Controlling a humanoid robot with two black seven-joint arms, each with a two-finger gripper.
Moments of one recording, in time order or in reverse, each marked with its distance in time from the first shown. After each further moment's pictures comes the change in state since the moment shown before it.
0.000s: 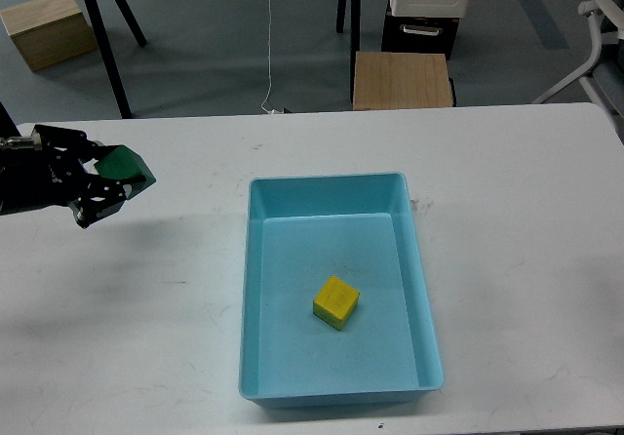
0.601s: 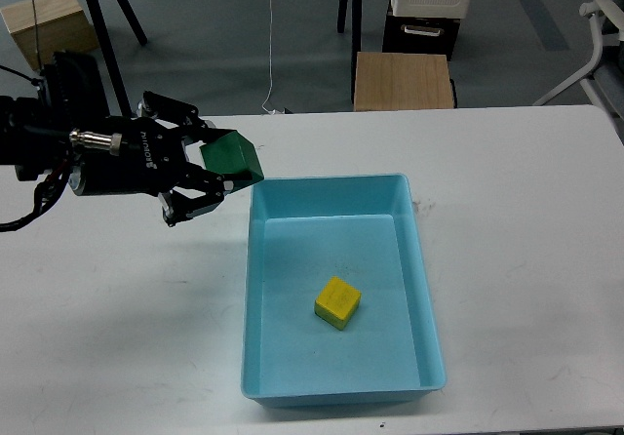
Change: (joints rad) left arm -0.251 -0.327 0.009 -0.195 0.000 -0.356 0.000; right arm -0.072 -0.001 0.002 -0.184 0.018 -0.072 0.000
